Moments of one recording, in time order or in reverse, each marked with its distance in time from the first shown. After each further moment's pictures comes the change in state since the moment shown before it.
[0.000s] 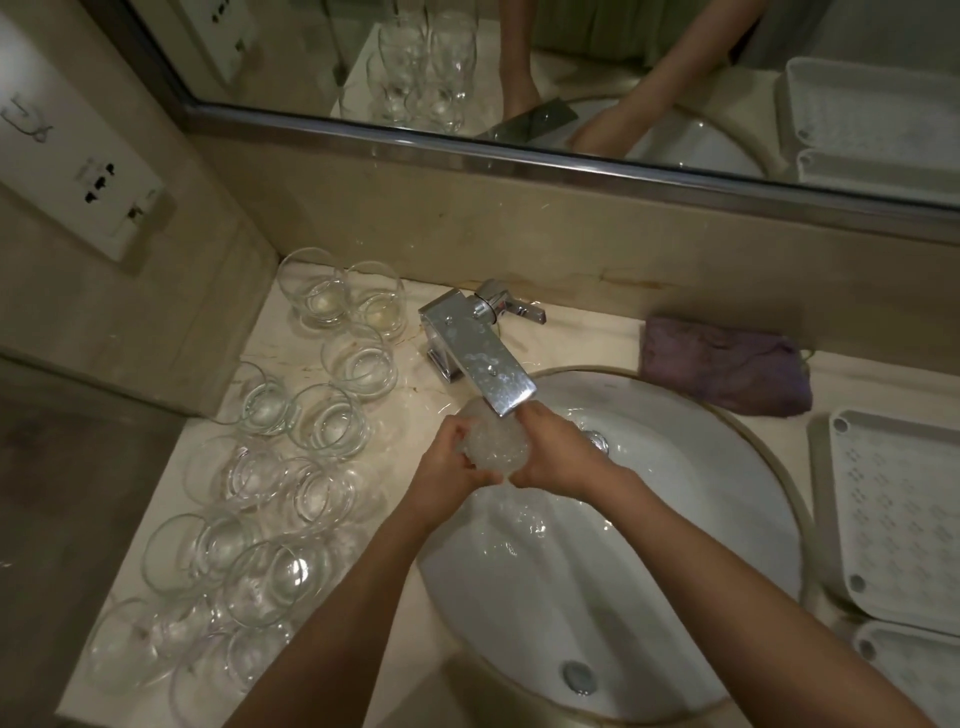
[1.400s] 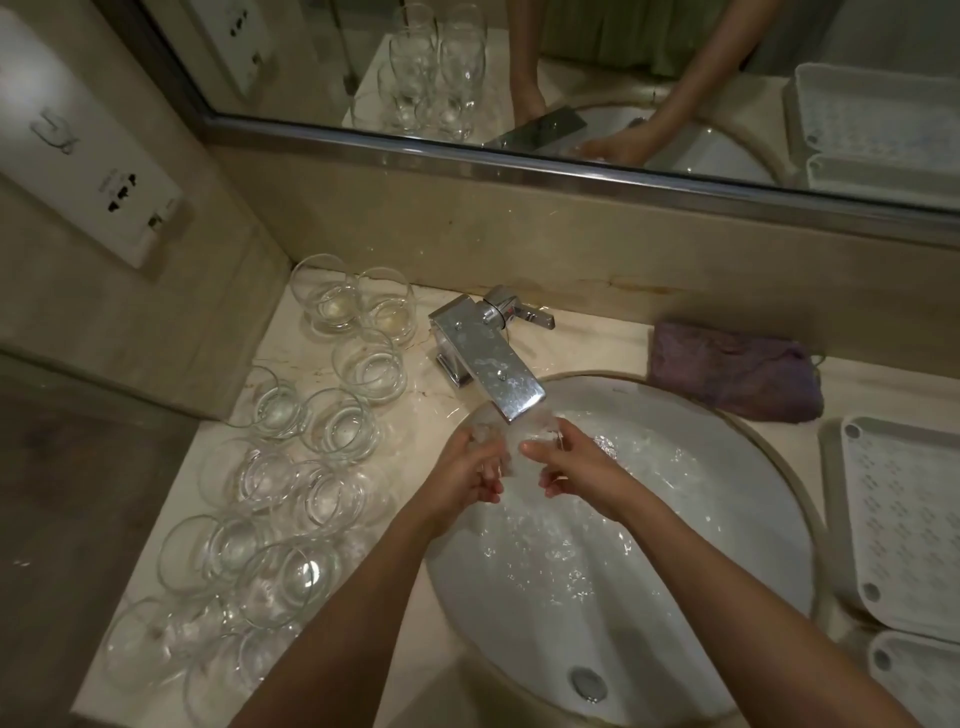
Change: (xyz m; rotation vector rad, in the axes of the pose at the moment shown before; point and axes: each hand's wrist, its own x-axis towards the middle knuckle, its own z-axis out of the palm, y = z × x) left_hand 0.002 0.012 0.005 -0.270 -0.089 -0.222; right_hand -0.010 0.025 0.012 0.924 -0.023 0.318
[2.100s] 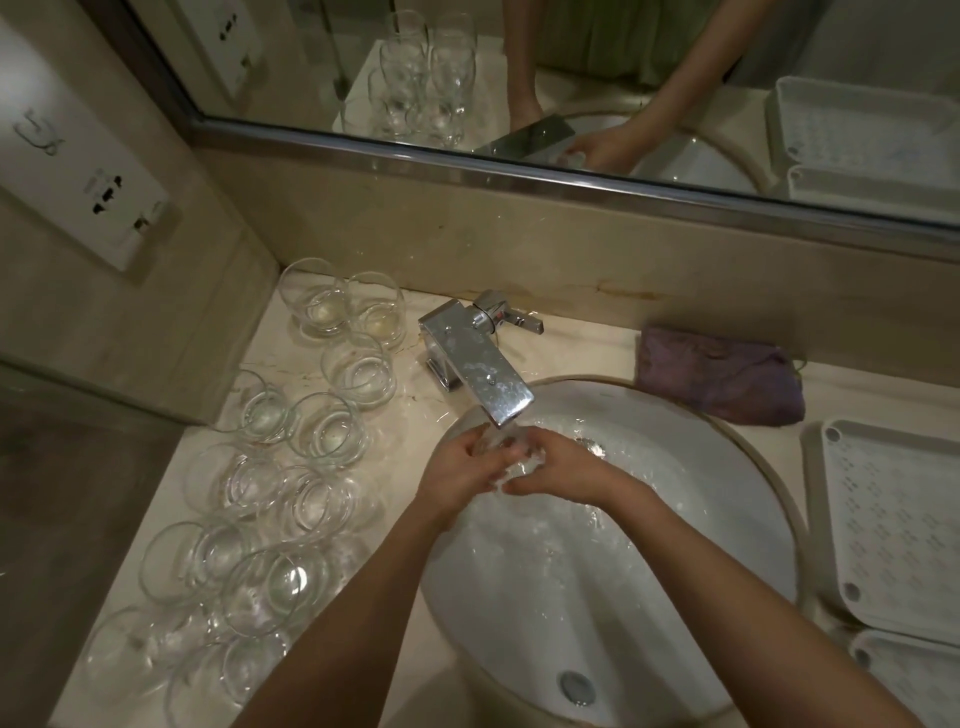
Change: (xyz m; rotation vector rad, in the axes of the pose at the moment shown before) left_hand 0.000 0.005 0.014 0.189 0.060 0.117; right_hand -0.002 -0.018 0.001 -0.550 -0.064 -0.089
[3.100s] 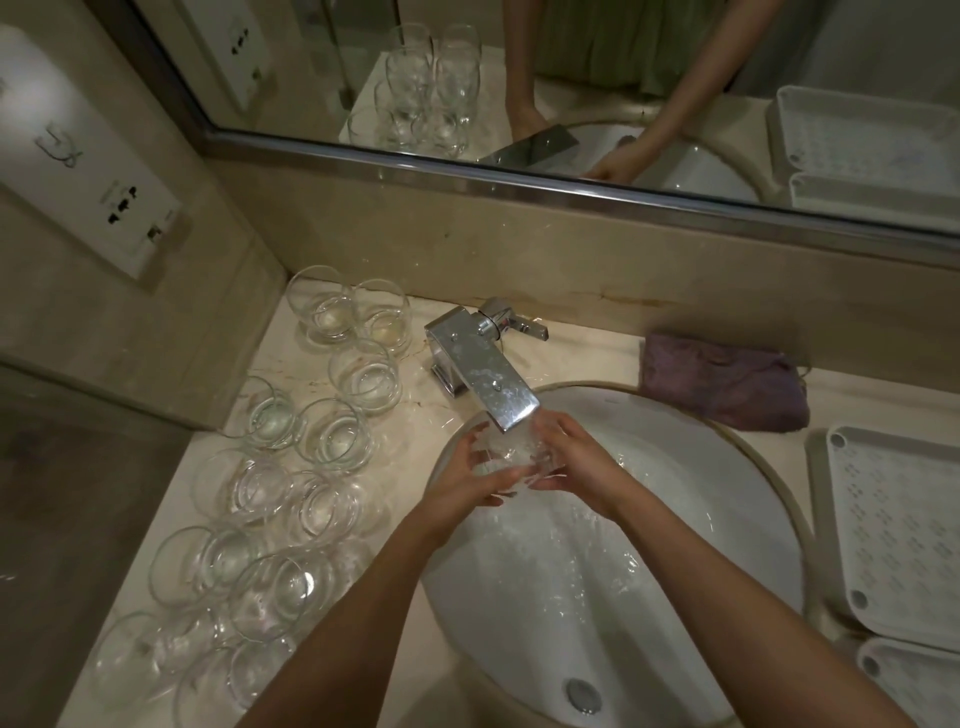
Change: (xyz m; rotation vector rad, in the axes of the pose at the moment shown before) left_hand 0.000 -0.014 -0.008 0.013 -0.090 -0.005; right_hand -0.001 -0.001 0.000 0.668 0.142 0.093
